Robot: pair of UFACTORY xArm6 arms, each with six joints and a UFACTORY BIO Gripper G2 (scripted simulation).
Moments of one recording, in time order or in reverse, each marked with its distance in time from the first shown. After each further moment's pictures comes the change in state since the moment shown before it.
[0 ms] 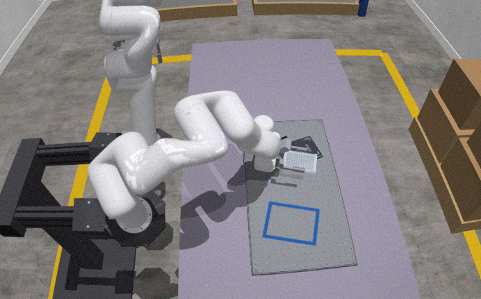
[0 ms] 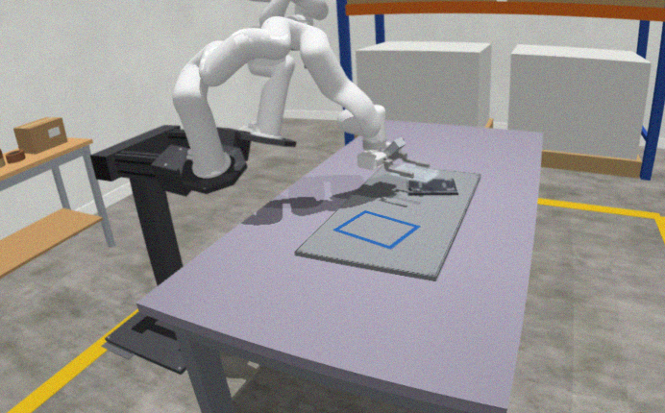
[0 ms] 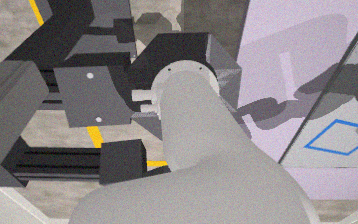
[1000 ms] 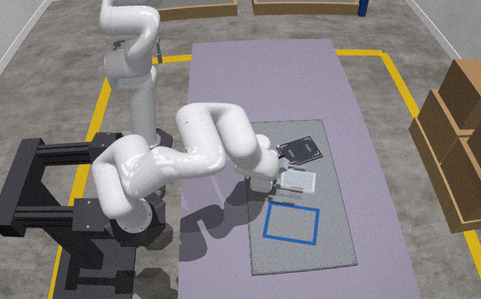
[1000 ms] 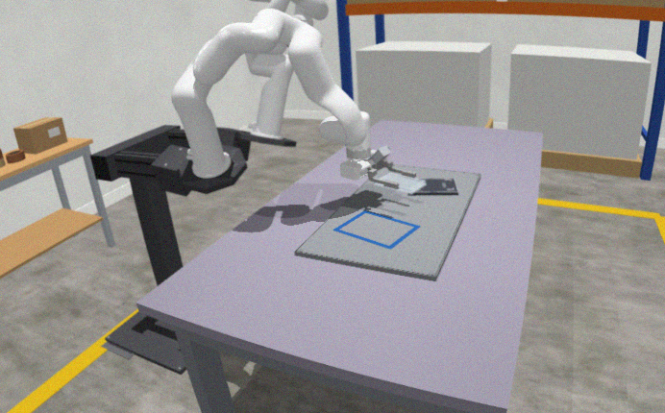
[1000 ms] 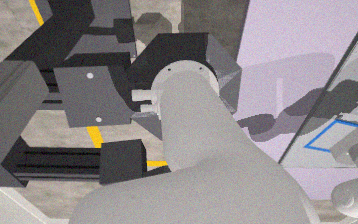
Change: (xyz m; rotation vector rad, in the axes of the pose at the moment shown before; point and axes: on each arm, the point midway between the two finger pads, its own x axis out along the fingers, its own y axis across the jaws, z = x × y) left arm 0.000 0.000 0.000 0.000 0.000 0.000; right arm 0.002 -0.087 -0.003 0.000 0.000 0.000
